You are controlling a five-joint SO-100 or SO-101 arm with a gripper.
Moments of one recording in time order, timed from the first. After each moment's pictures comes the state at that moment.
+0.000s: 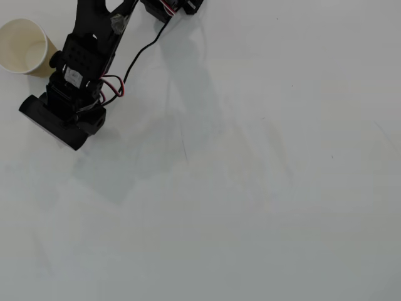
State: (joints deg) arm 41.5 79.8 113.6 27.4 85.7
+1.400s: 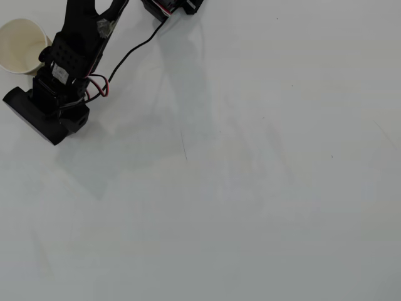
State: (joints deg) arm 46.8 74.1 111.3 19.8 84.9
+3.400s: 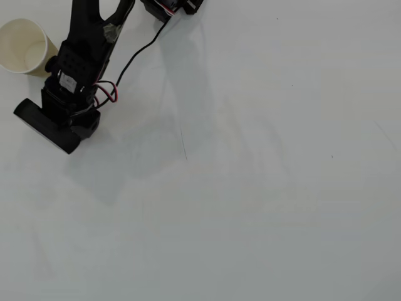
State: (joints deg) arm 41.7 74.8 109.4 24.3 81.2
